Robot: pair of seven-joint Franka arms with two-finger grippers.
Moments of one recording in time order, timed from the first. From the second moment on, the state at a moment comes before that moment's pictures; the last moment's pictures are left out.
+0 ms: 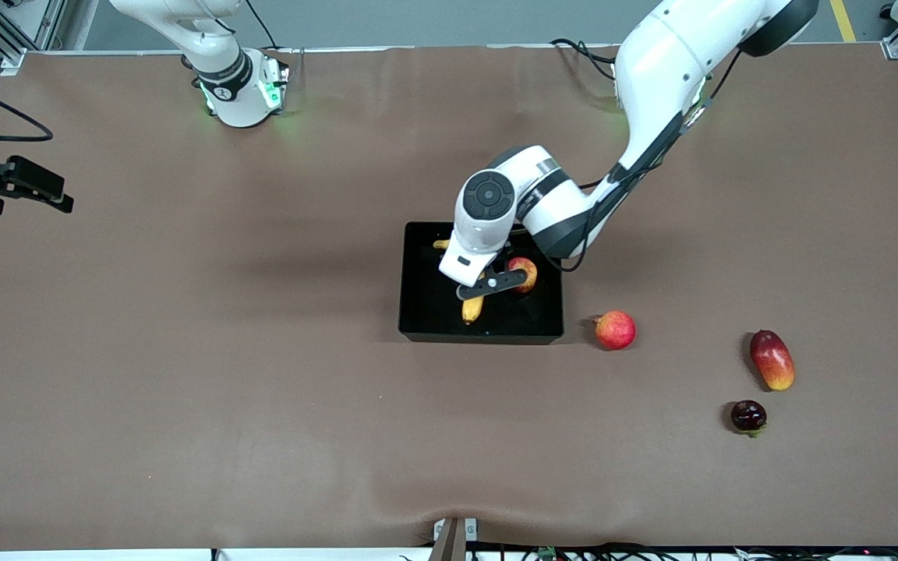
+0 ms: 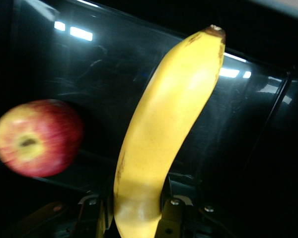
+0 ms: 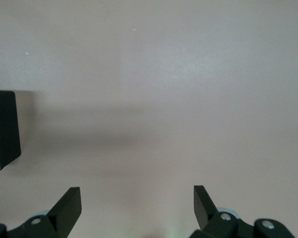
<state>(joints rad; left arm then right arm) -0.32 0.74 -0.56 -1.59 0.31 2.20 -1.21 -0.02 0.06 -0.01 -1.44 0.03 1.44 -0.03</state>
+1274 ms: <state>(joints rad) -0.12 0.52 -0.48 -1.32 0.38 1.87 -0.94 -0.08 0.07 -0.02 -1.44 0.02 1.51 -0.03</state>
